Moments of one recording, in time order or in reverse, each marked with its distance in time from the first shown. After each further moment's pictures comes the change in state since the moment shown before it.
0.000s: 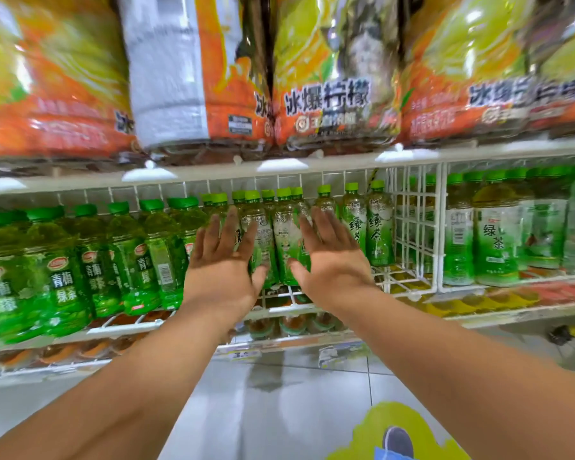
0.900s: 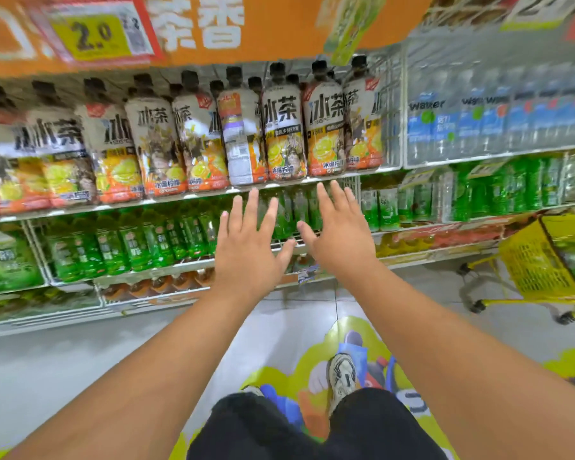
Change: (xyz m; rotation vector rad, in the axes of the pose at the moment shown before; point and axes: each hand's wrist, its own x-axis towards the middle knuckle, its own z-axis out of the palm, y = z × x) left_hand -0.197 0.061 -0.300 -0.097 0.084 0.062; right_hand -0.247 -0.068 -0.254 0.054 0.110 0.176
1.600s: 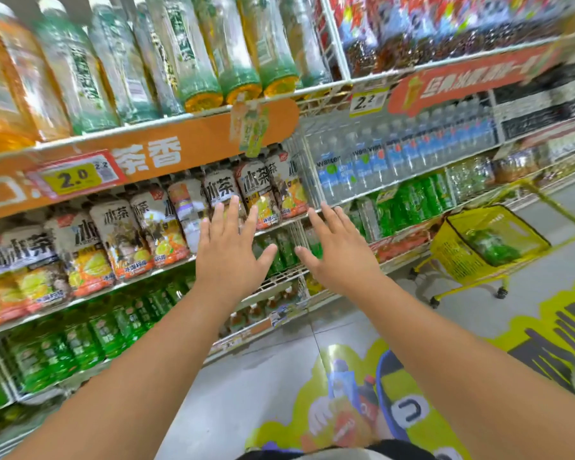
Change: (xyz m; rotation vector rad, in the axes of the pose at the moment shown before) left_hand 0.031 0.049 -0.125 0.044 0.001 0.224; right_hand -0.077 0.039 -0.123 -0.013 0.111 0.097
